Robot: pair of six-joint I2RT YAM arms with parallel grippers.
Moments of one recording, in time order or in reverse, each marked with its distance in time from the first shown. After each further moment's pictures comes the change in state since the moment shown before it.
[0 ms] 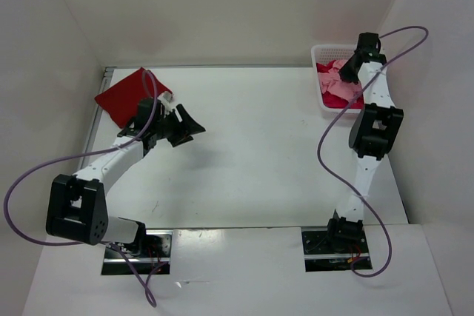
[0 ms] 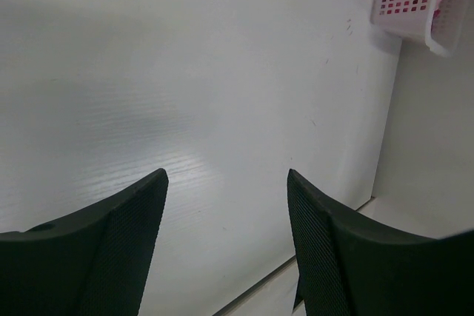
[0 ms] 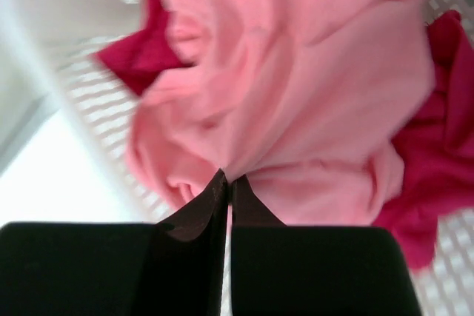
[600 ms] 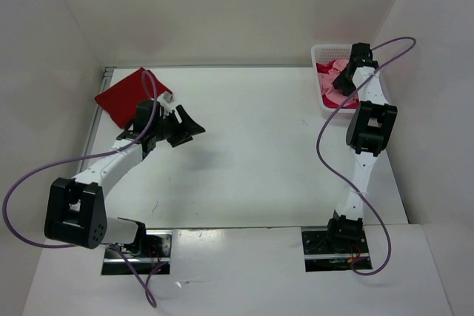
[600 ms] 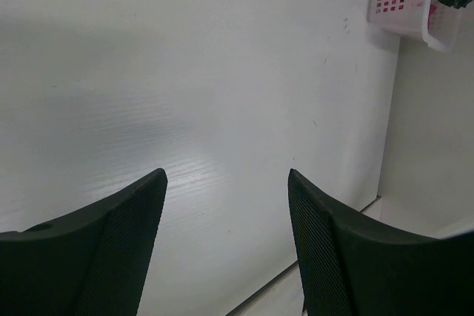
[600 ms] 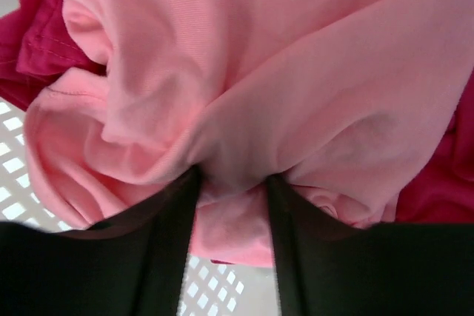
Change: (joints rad) left arm 0.000 -0.019 -0.015 0.033 0.004 0.021; right arm 0.002 0.076 -0.015 -0.029 0.034 -0.014
